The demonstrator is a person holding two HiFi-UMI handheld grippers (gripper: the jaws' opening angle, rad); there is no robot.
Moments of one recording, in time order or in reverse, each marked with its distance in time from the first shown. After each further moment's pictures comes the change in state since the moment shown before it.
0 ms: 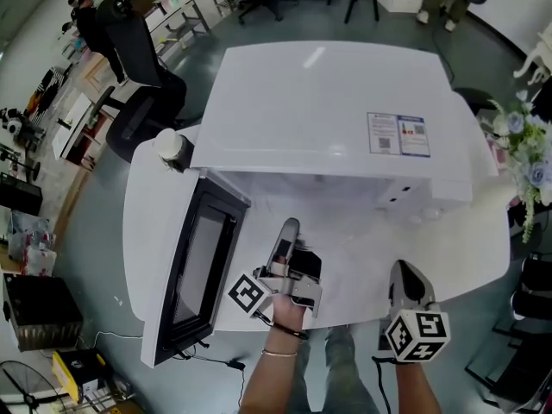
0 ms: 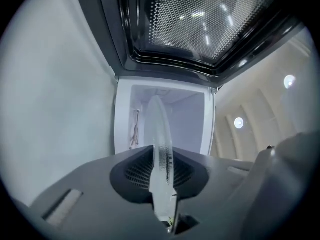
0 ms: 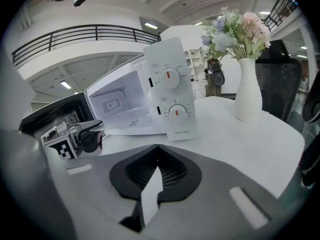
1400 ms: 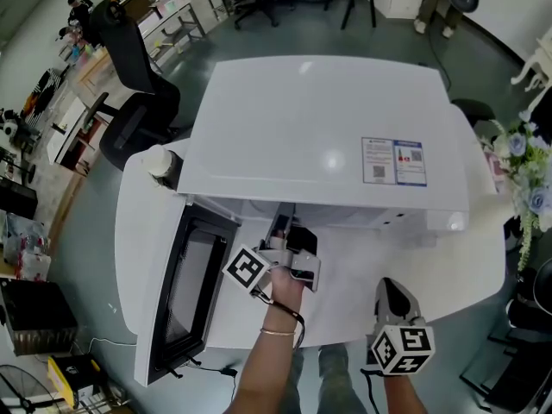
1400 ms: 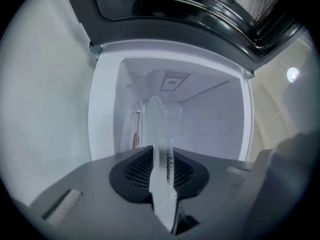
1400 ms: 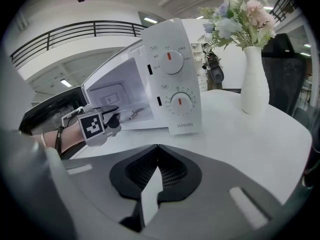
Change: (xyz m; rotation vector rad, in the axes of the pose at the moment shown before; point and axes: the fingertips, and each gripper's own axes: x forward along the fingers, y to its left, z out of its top) left arm 0.085 0.020 0.020 0.030 -0.026 0.047; right arm 0.022 0.002 -0.014 0.001 0.057 0.015
